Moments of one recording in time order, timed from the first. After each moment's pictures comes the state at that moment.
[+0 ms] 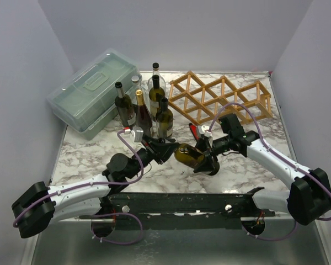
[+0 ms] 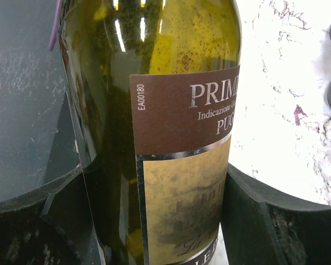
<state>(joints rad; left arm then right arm) -0.98 0.93 0.29 0.93 -0.09 -0.61 0.46 1.23 0.77 -0.51 -1.14 -0.67</state>
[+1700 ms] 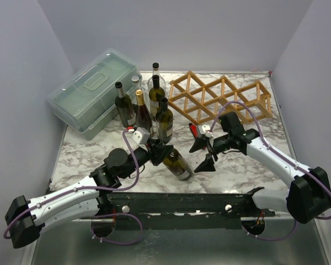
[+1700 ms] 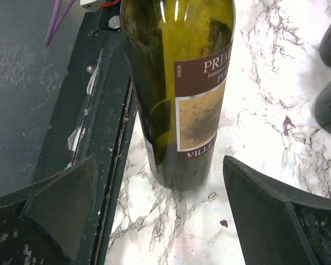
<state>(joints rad) -0.99 0.74 0.41 0.42 -0.10 -0.35 0.45 1.24 0.80 -0.54 -1.16 -0.76</state>
